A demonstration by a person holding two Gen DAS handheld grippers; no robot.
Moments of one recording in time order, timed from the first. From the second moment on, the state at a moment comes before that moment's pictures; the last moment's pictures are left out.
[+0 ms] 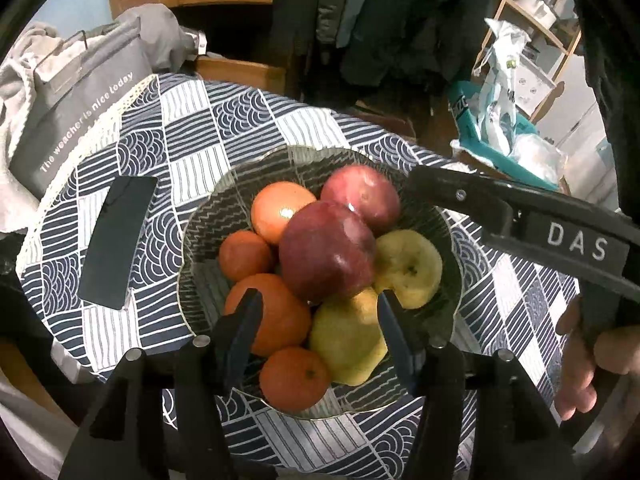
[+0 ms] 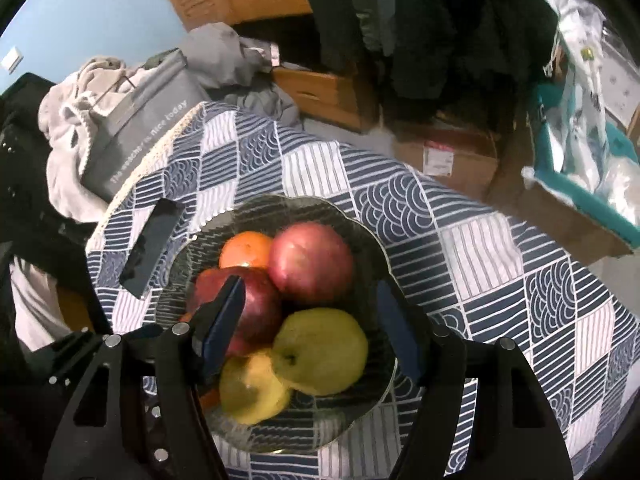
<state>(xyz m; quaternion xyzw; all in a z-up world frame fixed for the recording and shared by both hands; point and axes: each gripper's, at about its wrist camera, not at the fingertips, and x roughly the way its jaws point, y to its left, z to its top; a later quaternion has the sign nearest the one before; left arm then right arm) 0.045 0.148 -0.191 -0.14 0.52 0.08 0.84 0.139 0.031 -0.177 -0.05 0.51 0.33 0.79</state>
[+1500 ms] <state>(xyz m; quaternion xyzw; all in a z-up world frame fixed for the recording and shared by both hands) -0.009 0.080 -0.017 -0.08 0.34 0.04 0.94 0.026 -0.122 -0.001 -0.05 0.32 0.19 0.92</state>
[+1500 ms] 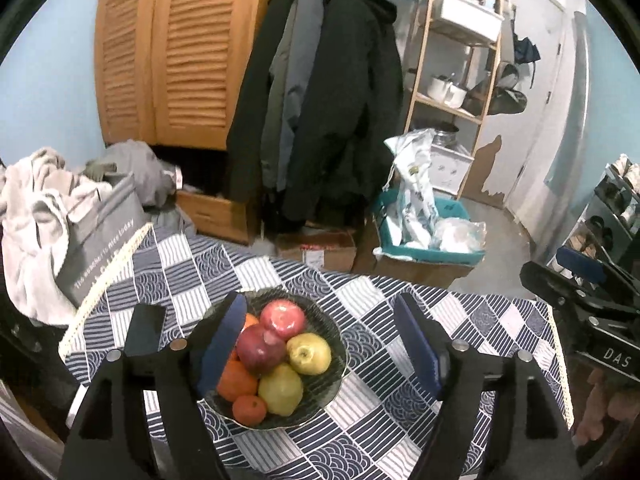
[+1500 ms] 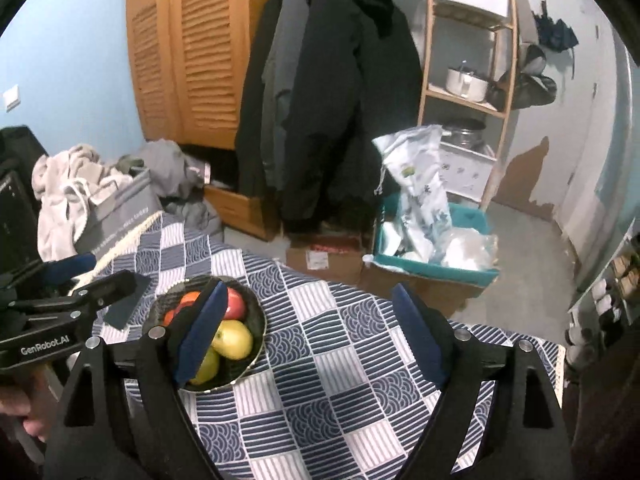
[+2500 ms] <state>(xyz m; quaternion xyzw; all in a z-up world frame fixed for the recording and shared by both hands) -0.009 0.040 0.024 -0.05 0.30 0.04 0.95 0.007 -0.206 0.017 -0.05 0.26 0.10 0.96</state>
